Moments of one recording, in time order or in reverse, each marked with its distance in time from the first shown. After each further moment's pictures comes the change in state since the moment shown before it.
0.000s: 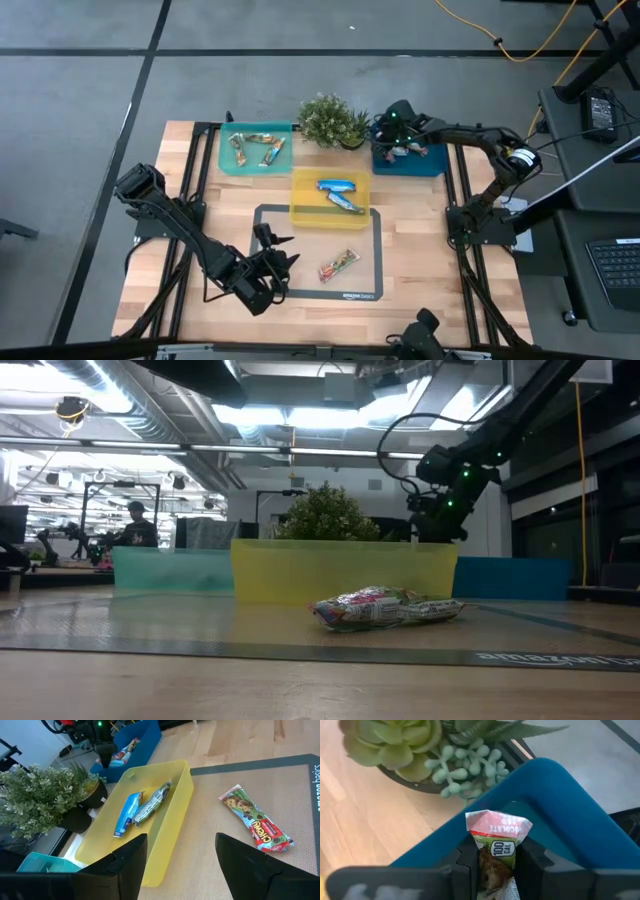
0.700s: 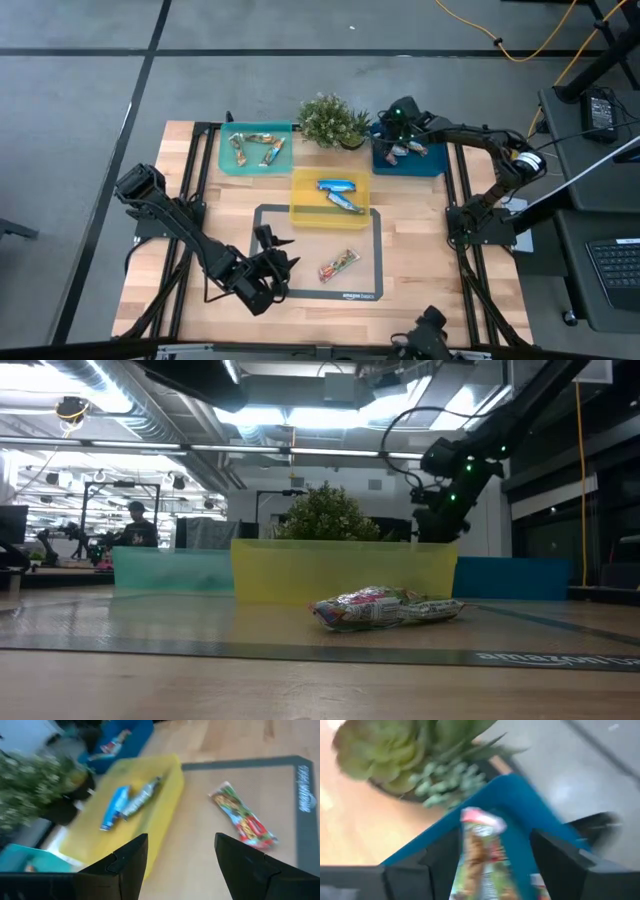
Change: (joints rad) left arm 0.003 0.003 0.000 0.009 0.047 -0.052; right arm -0.019 -0.045 0.000 -0.003 0.034 -0.030
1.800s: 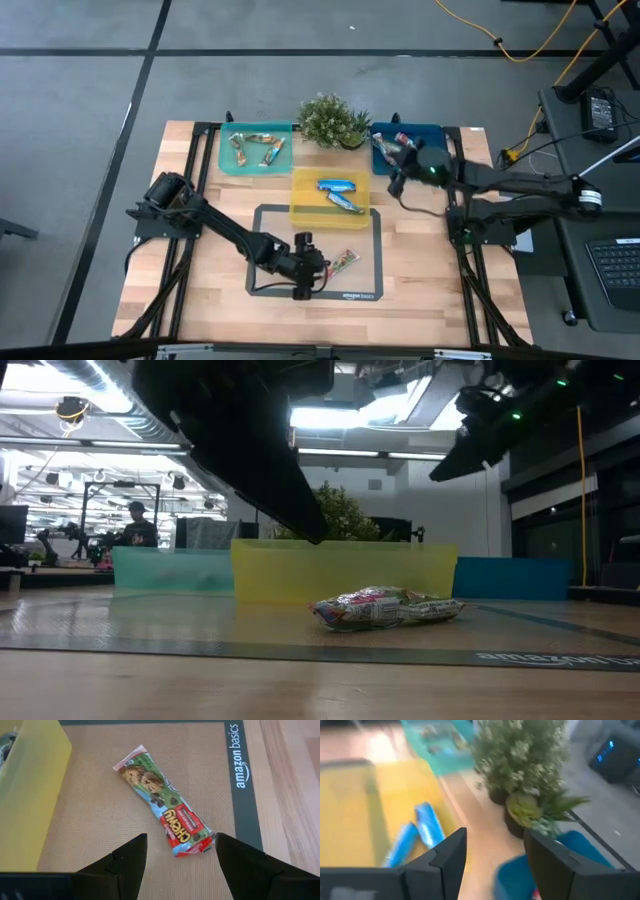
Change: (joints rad) left arm 0.244 0.223 0.000 0.394 0.653 0.237; right arm 0.576 -0.671 -0.302 0.021 0.314 0.113
